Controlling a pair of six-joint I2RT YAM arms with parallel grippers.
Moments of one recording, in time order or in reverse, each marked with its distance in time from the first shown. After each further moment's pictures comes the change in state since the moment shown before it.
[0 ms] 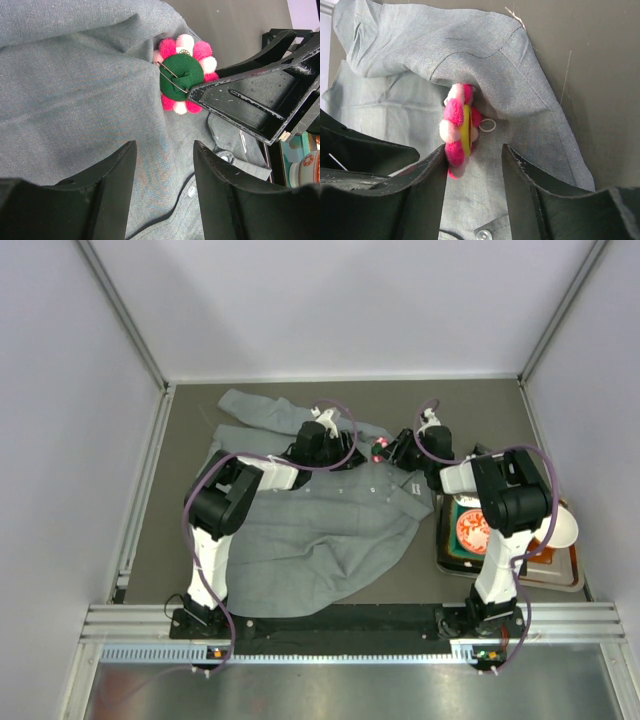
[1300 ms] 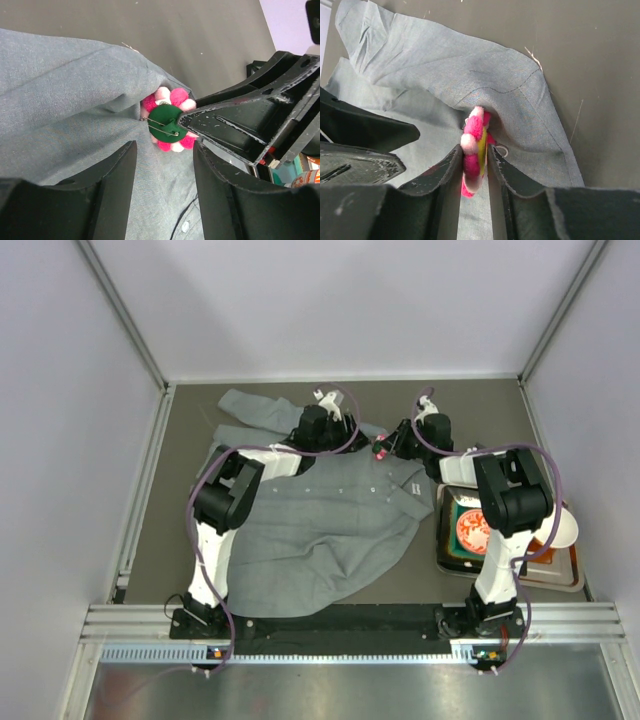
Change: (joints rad) left arm 0.027 0.060 0.180 -0.053 0.013 0.028; right arm 0.002 -0.003 0.111 -0.096 -0.006 -0.105
